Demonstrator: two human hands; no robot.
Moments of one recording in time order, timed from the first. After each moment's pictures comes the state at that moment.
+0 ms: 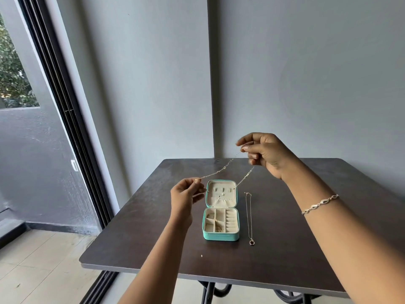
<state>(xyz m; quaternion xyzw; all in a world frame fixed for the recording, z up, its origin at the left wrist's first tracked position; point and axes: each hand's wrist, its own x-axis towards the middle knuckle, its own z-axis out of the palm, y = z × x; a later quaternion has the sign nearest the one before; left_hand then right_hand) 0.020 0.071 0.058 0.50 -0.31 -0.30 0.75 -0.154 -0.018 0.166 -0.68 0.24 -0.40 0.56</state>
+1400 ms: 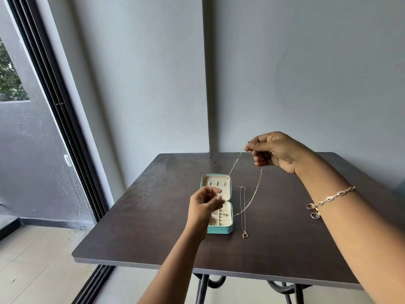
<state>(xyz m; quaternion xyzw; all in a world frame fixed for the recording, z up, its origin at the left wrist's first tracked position) -0.028 0.070 0.027 0.51 -0.40 -0.35 0.68 -0.187 -0.029 0.165 -0.70 0.29 -0.31 0.58</state>
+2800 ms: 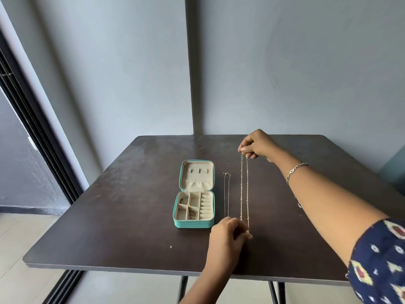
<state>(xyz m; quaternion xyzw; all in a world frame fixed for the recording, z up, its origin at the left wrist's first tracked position) -0.107 0.061 -0.040 0.64 -0.58 -0.18 0.47 -0.170 -0.149 0.088 -0.79 0.43 -0.25 0.35</state>
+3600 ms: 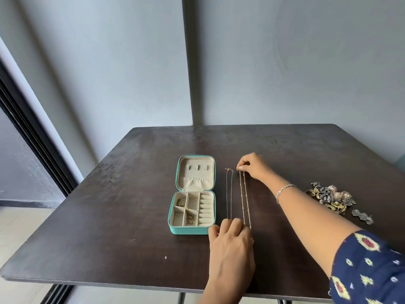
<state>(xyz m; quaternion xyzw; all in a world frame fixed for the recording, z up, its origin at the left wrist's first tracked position) -0.112 0.046 -0.066 0.69 -0.63 0.18 0.28 -0.148 -0.193 -0.022 -0.82 0.46 -0.21 0.26</state>
